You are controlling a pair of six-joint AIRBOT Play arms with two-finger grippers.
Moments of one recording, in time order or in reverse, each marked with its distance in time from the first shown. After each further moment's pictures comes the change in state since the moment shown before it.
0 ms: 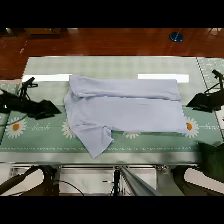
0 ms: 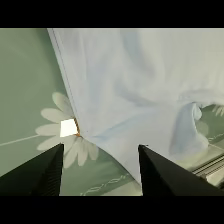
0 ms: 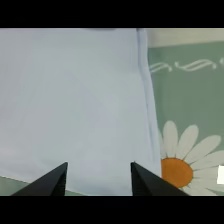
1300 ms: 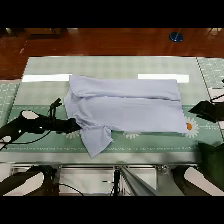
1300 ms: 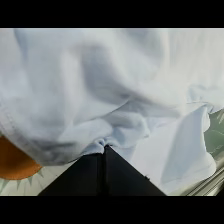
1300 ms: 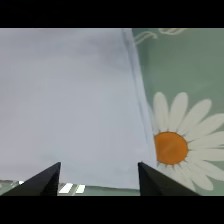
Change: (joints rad) left arm -0.278 -0.046 -0.364 -0.220 0.408 0.058; right arm -0.145 0.142 -0.151 0.044 -0.040 0.003
